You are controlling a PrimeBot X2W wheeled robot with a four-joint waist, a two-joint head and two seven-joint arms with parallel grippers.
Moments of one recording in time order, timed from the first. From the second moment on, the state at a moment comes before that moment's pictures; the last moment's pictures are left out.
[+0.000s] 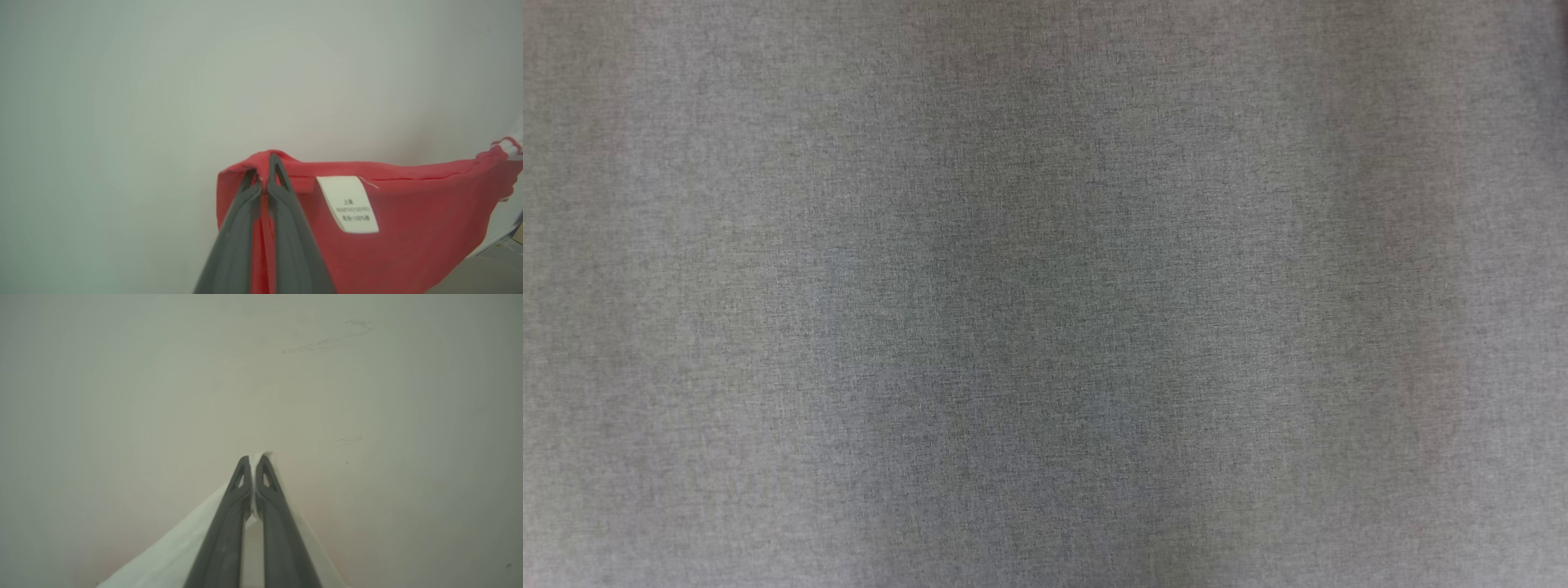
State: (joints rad) left arm -1.90 0.53 -0.76 0.74 -1.07 -0.13 0.06; right arm -1.97 -0.26 0.18 1.01 0.52 0.13 -0.07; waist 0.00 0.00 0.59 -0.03
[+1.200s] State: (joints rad) left arm -0.56 0.59 -0.64 0.19 -1.28 0.05 -0.26; right arm -0.36 -0.48 0.29 0.26 1.02 0.13 -0.15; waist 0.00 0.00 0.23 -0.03
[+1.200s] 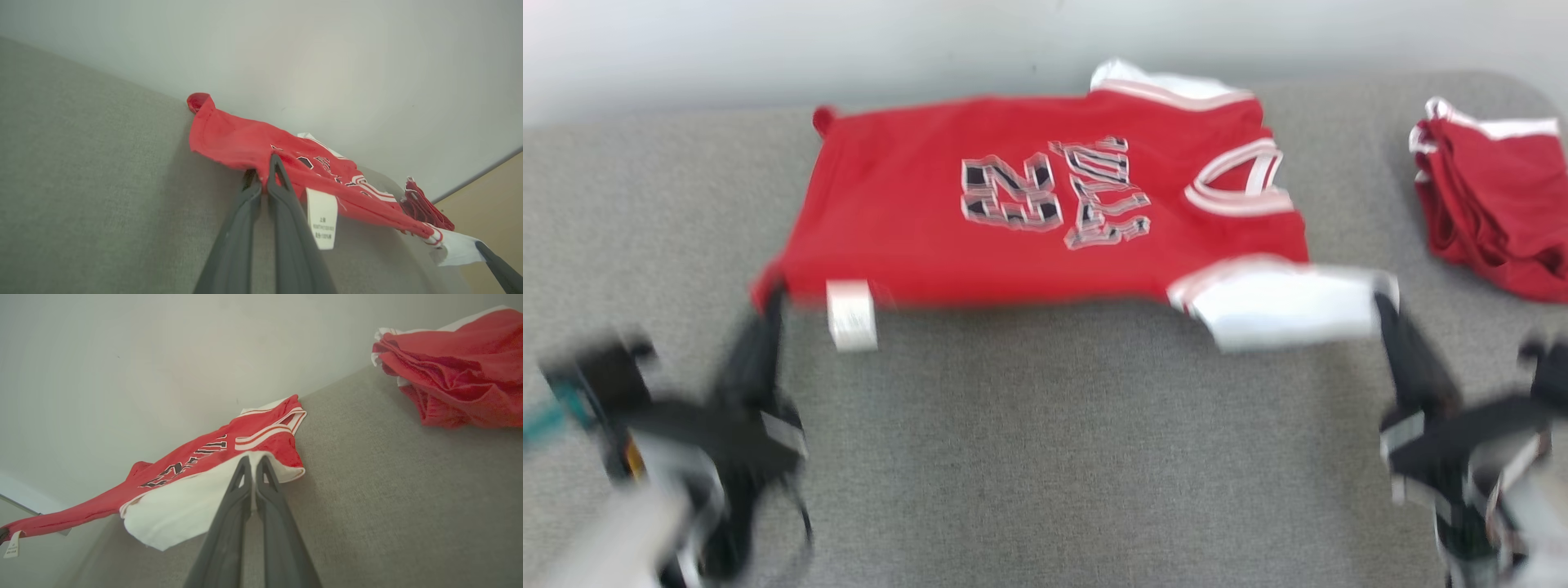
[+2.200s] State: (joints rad) left arm 0.08 0.37 -0.35 0.29 -1.01 -0.04 -0.26; right arm 0.35 -0.29 0.07 0.00 0.80 0.13 0.04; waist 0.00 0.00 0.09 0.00
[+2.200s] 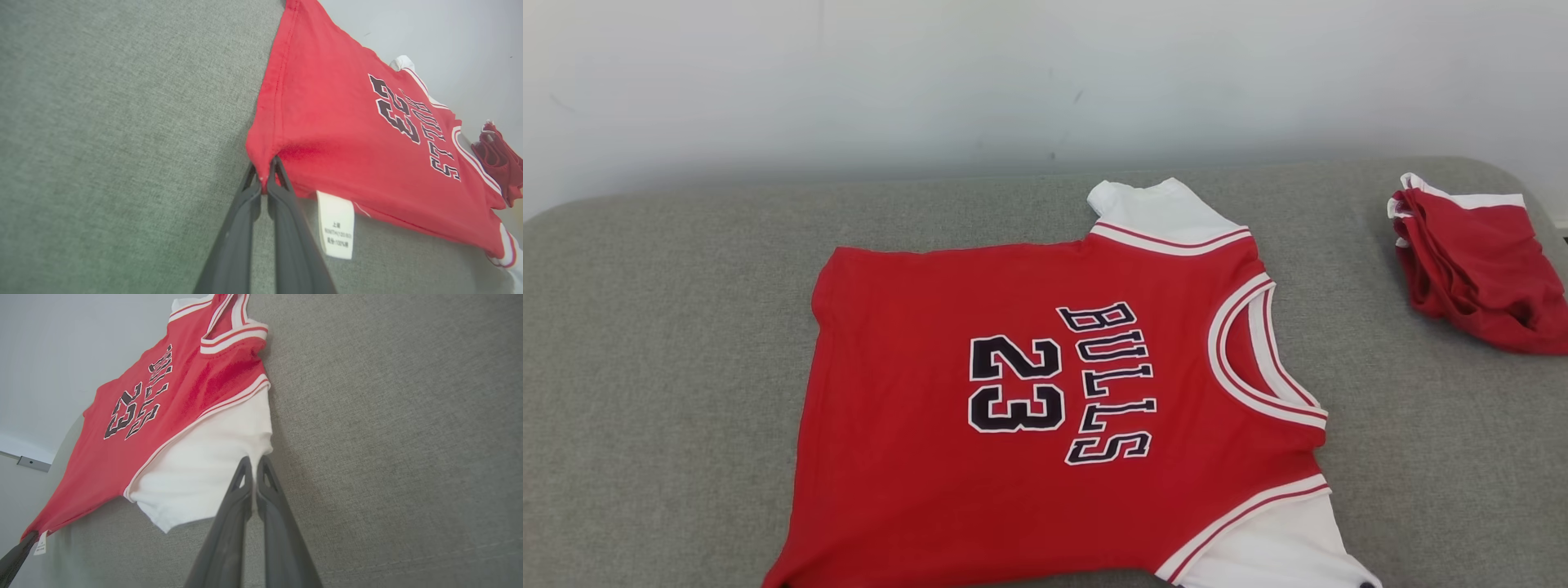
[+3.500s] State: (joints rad) left arm -0.63 0.41 -0.49 0.64 -0.80 -0.13 -0.07; right arm -0.63 -0.34 0.29 0.61 0.69 0.13 0.15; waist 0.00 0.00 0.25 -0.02
